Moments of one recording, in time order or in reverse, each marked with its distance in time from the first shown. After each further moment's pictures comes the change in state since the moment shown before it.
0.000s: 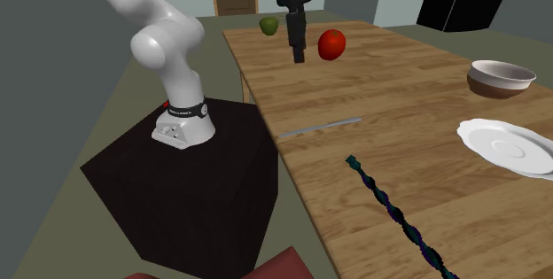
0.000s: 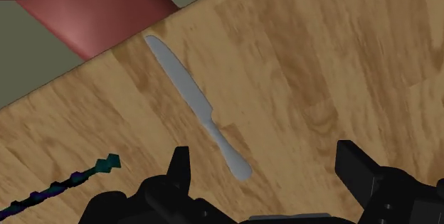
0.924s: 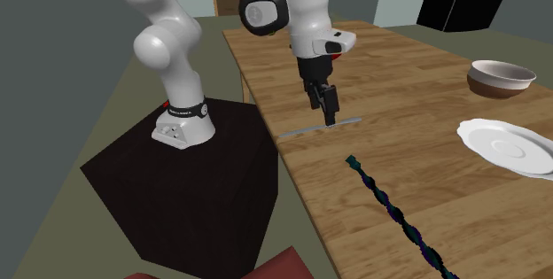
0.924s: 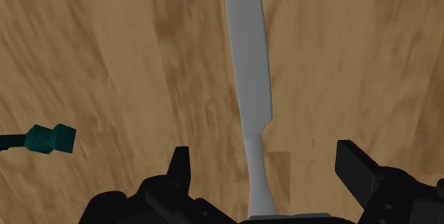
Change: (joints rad) arm 0.106 0.380 -0.188 -0.102 -0.048 0.561 -0.420
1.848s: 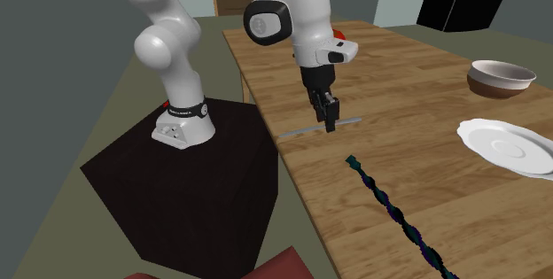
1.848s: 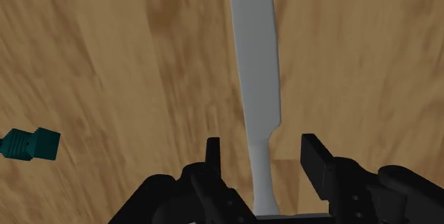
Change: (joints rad) arm 0.021 0.070 -0.014 0.000 0.028 0.078 -0.021
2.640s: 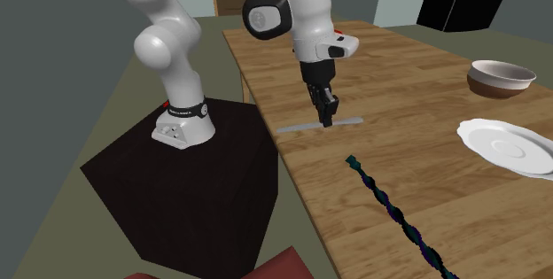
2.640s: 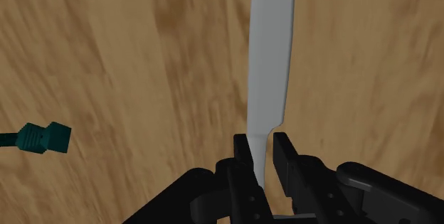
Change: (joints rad) arm -0.010 -0.029 0.007 0.010 -0.013 -0.046 0.009
